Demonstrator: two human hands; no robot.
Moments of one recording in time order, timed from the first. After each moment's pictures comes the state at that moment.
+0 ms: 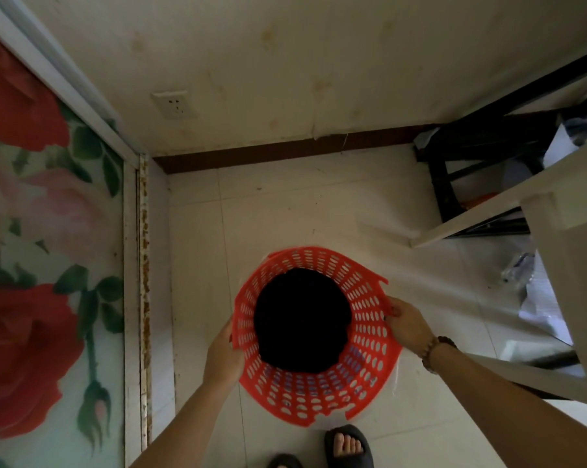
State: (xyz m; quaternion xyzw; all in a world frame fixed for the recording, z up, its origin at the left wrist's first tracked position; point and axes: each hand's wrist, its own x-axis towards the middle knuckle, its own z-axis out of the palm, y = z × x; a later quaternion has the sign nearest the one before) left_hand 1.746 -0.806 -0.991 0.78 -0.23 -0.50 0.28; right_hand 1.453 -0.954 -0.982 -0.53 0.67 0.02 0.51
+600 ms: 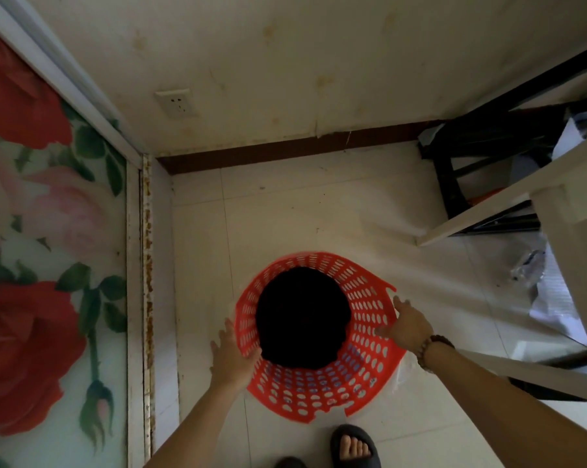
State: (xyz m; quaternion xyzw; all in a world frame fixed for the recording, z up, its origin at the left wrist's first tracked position) left_hand 1.743 -0.794 -1.032 0.83 -0.28 -0.47 0.11; right_hand 1.457 -0.950 -1.000 -0.57 0.68 0.18 0.43
